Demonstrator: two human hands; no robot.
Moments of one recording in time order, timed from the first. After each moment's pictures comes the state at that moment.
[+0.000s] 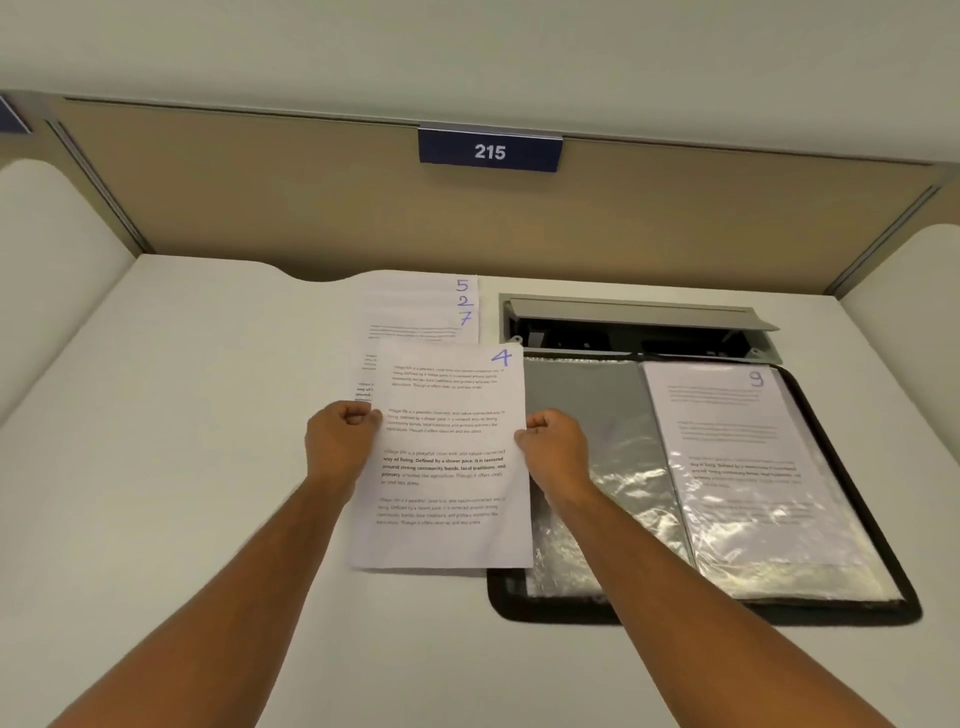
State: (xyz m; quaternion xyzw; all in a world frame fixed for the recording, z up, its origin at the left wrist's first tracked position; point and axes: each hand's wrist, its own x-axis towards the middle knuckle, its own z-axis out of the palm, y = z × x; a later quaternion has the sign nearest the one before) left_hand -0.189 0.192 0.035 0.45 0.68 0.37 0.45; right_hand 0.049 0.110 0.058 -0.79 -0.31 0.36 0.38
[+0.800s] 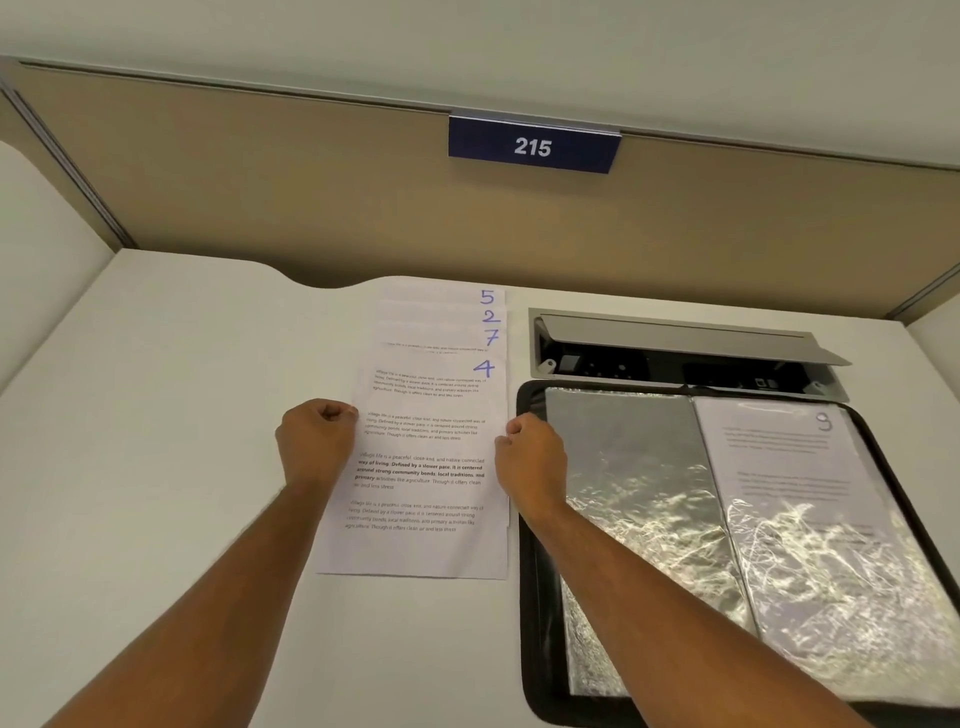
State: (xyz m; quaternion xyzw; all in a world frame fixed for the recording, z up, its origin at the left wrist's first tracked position) left_hand -0.217 0.281 0.006 0.49 0.73 0.33 0.33; right_hand 0.011 0.202 0.007 -0.83 -0.41 0.25 0.29
